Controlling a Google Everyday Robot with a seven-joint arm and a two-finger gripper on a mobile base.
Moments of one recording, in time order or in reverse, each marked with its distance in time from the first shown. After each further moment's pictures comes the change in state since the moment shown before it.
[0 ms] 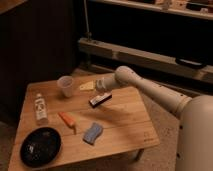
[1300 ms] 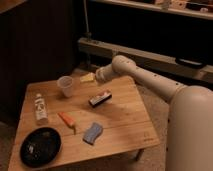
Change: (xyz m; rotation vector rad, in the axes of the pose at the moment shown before) arm -0.098 -0.006 -0.020 0.198 -0.034 -0.060
